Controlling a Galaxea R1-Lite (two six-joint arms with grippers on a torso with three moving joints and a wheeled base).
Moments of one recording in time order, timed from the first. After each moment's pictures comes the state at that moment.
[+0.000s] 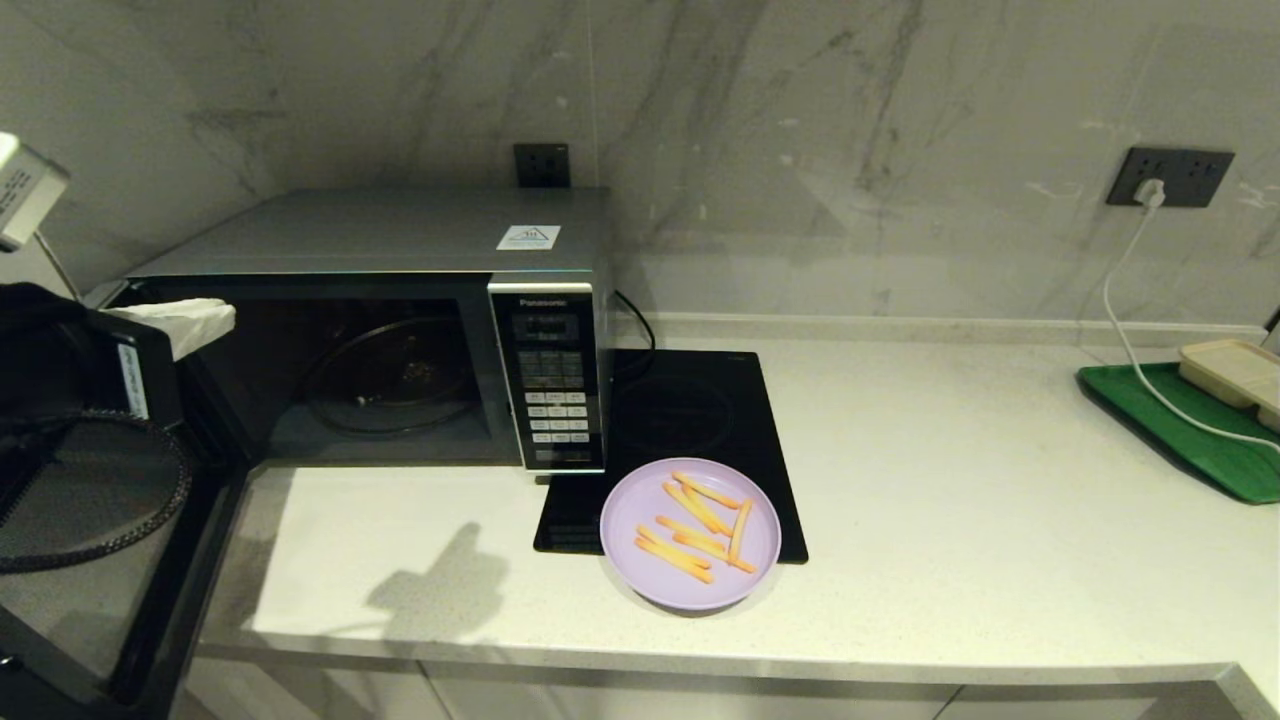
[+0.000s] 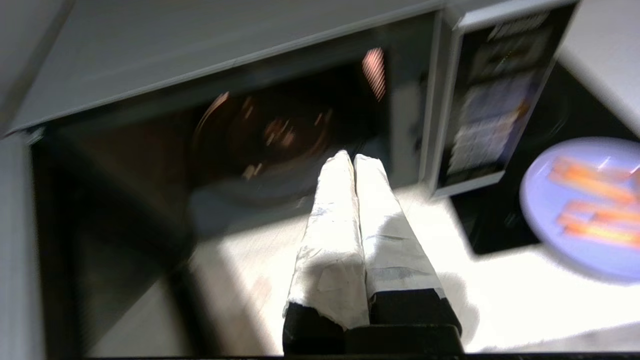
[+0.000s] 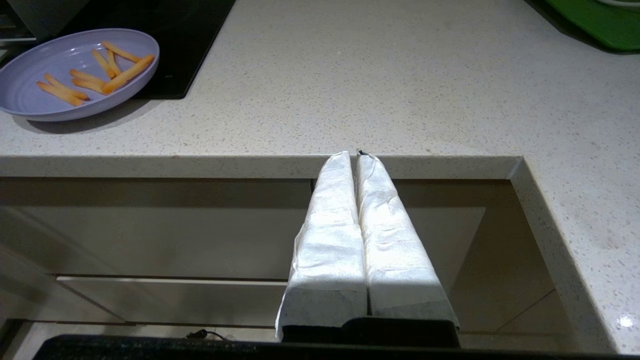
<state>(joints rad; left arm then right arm) -0.06 1.19 -0.86 -0.19 -0.10 0.21 0.00 0.00 -0.07 0.17 -0.03 0.08</state>
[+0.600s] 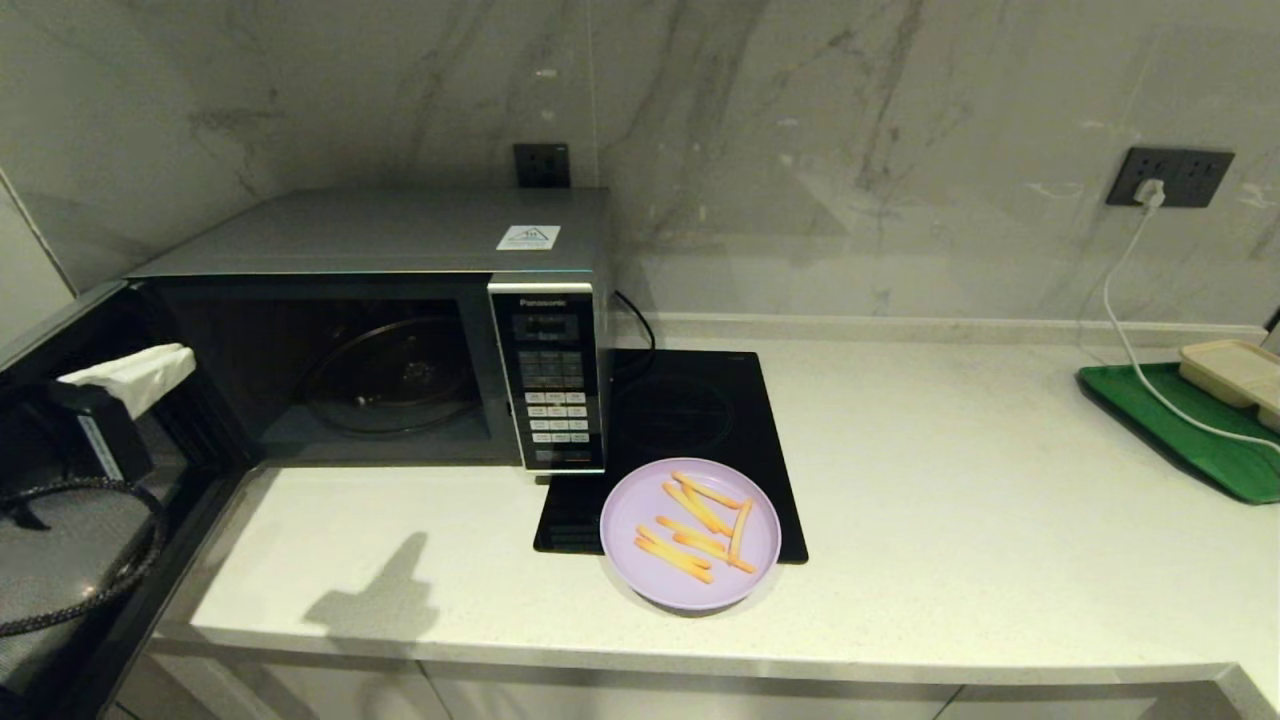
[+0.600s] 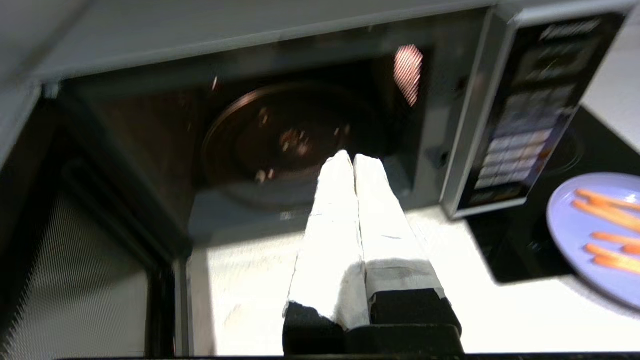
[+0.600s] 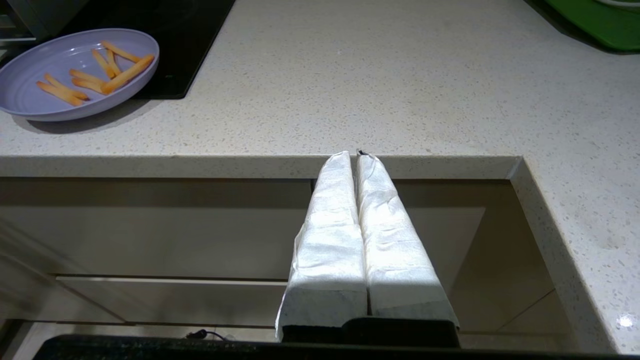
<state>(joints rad) 0.20 1.22 -0.56 -0.62 -0.35 0.13 0.00 0.00 -0.07 0.17 -0.03 0.08</state>
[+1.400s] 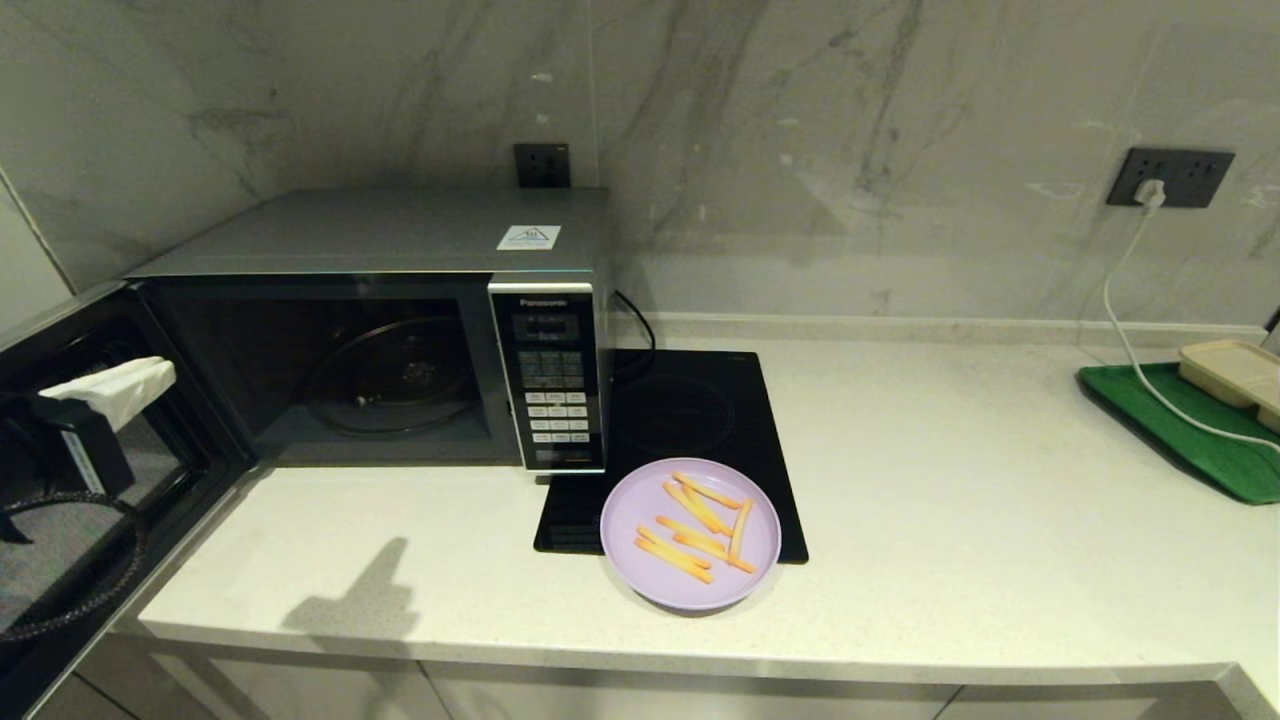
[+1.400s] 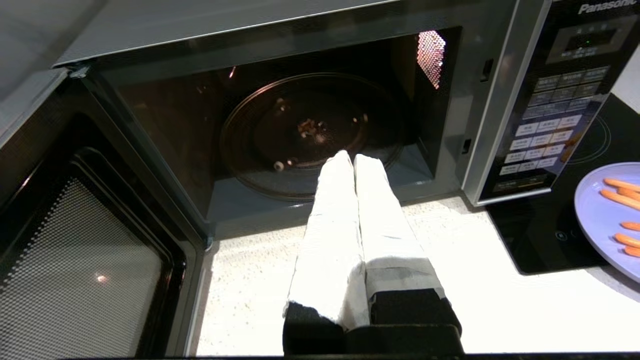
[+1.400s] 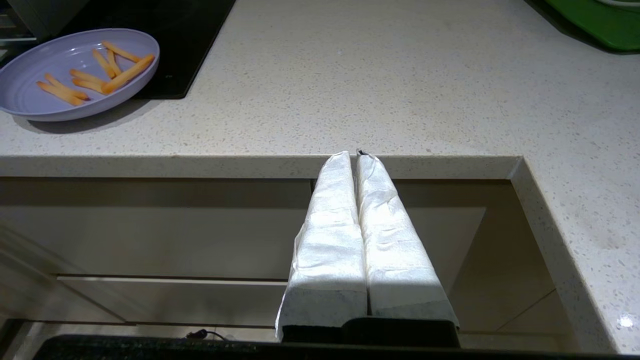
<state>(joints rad) 0.26 1.23 -0.53 -0.64 -0.38 0.16 0.00 0.00 -0.07 0.17 -0.03 0.08</state>
